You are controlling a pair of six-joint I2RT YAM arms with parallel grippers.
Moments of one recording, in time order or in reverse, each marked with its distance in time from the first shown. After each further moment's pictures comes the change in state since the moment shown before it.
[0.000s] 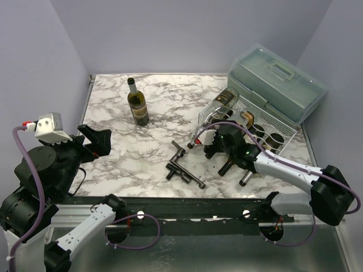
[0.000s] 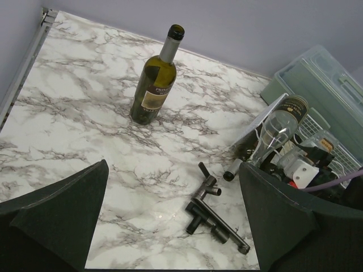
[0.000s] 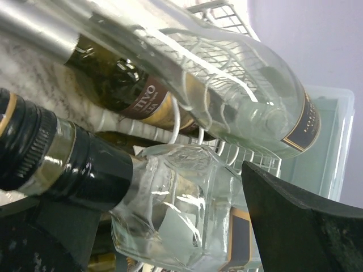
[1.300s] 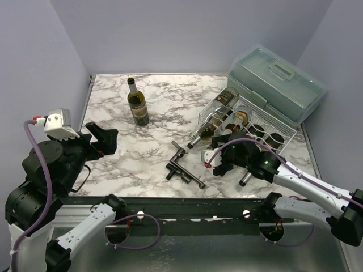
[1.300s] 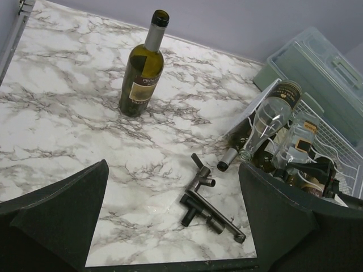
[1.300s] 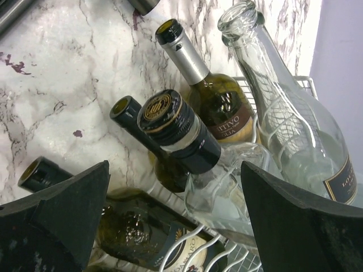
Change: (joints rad) left arm 0.000 0.019 -0.017 0.013 0.058 0.000; right arm 0.053 -0.283 -0.001 -0.423 -0.398 -0.087
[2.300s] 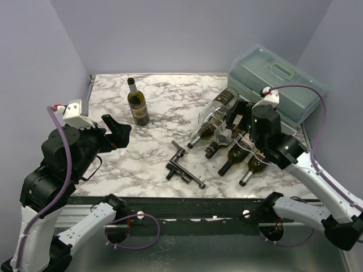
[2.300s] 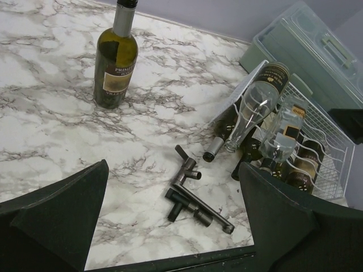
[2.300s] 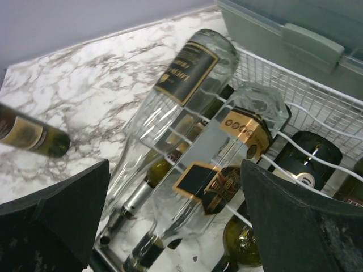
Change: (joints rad) left arm -0.002 0.074 -0.057 0.077 0.095 -0.023; right arm -0.095 -0.038 0.331 -0.029 0.629 1.484
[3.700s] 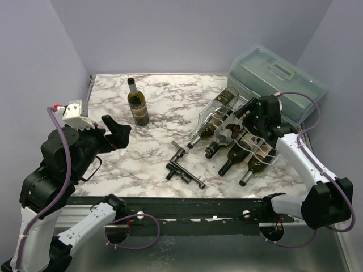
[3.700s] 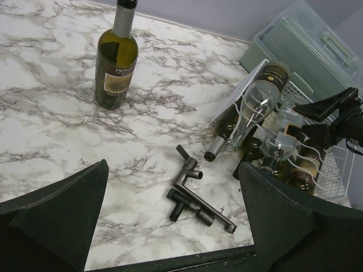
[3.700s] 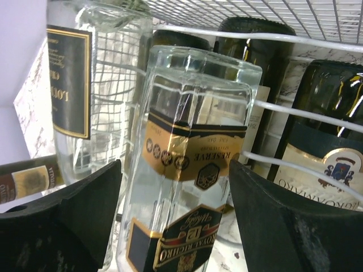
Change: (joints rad) left arm 0.000 -0.005 0.000 0.000 0.005 0.021; right arm -0.515 0.270 -0.097 0.055 -0.528 0.440
